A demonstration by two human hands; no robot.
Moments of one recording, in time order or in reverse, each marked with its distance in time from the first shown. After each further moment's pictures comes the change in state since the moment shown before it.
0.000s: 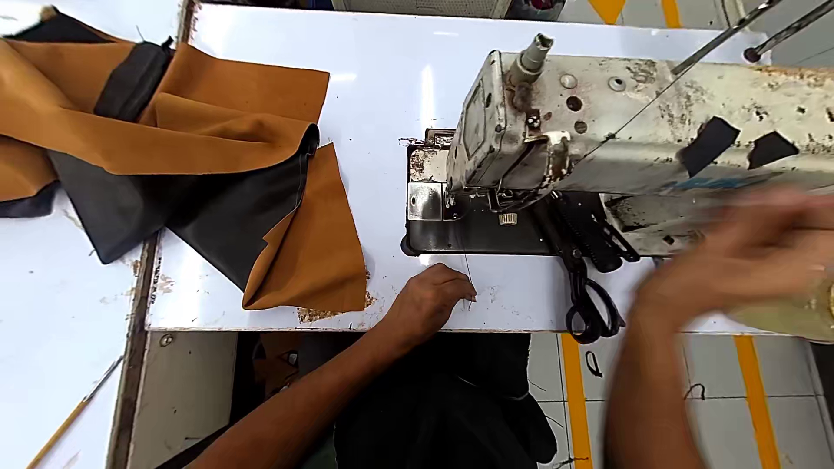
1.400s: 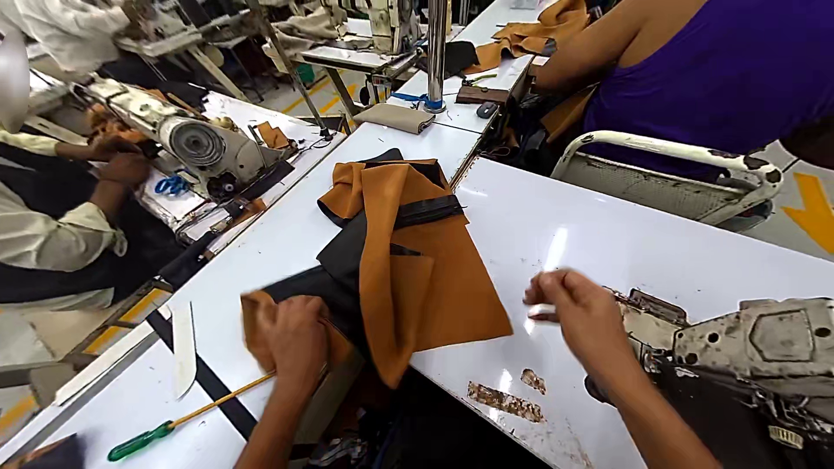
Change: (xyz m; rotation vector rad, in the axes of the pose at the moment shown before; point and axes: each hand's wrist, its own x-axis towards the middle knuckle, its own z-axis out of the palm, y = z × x) left_hand -0.222 0.023 -0.323 1.165 0.537 -1.061; right_hand -0.053 -0.247 0.221 0.489 -1.046 0.165
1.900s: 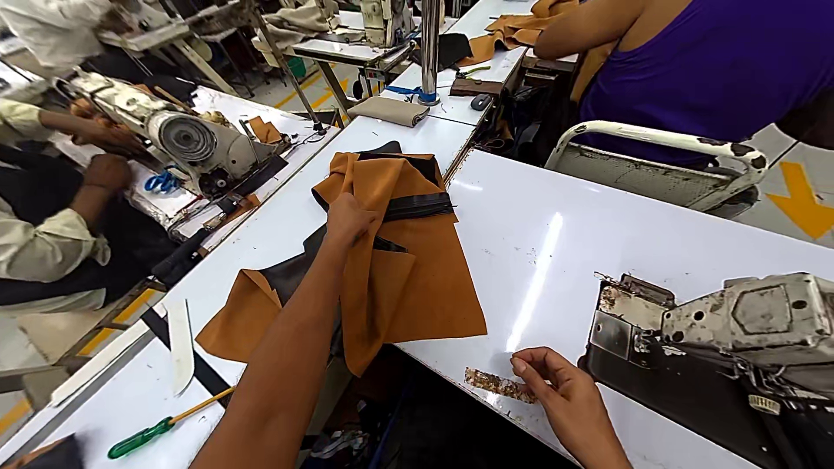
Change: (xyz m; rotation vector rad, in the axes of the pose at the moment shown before) left_hand 0.193 0.076 0.014 -0.444 -0.354 -0.285; right_hand -0.111 0.066 0.026 0.006 -0.042 0.141
